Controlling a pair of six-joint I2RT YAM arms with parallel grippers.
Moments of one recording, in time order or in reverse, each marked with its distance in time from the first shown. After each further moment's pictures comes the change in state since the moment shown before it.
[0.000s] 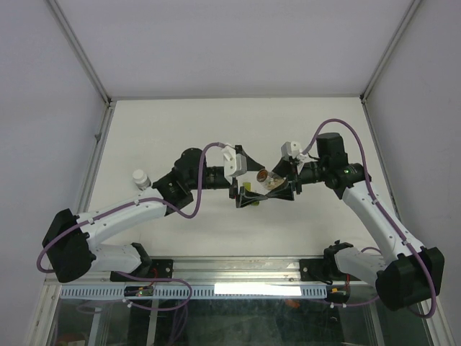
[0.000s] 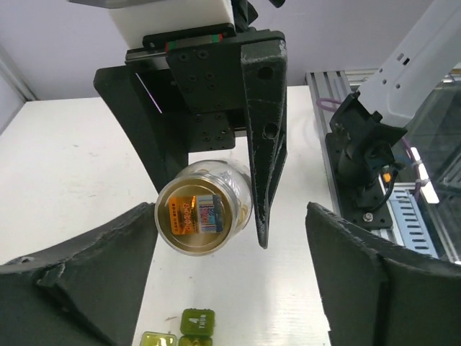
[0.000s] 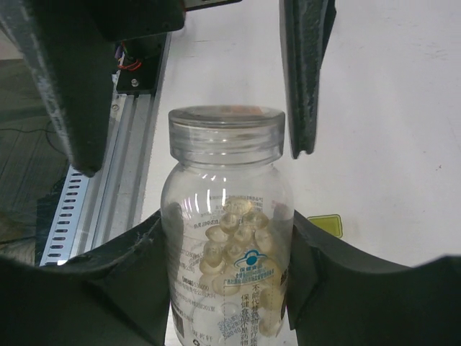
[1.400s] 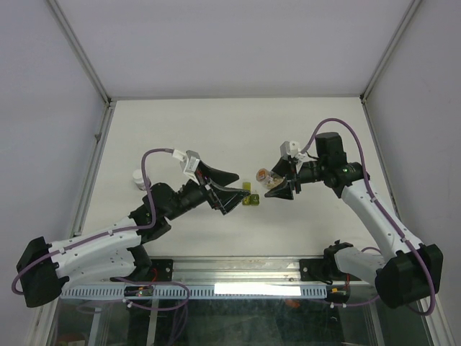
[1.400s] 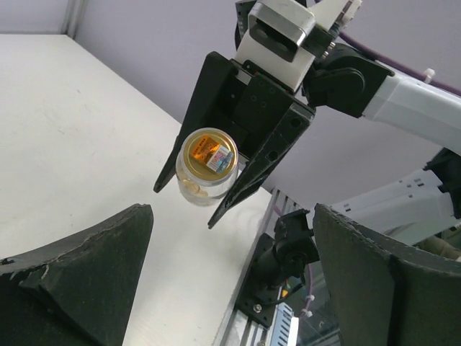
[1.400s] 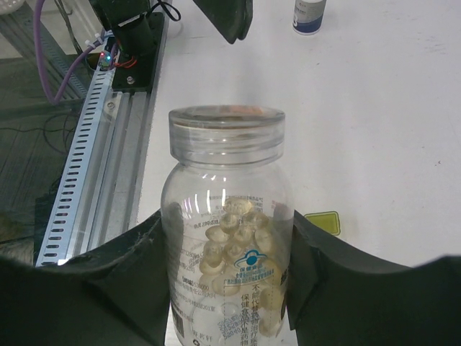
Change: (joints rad) left arm -0.064 -0.356 -0.377 0.247 -0.487 -0.716; right arm 0.000 0.016 0.000 0.012 0.009 -0.003
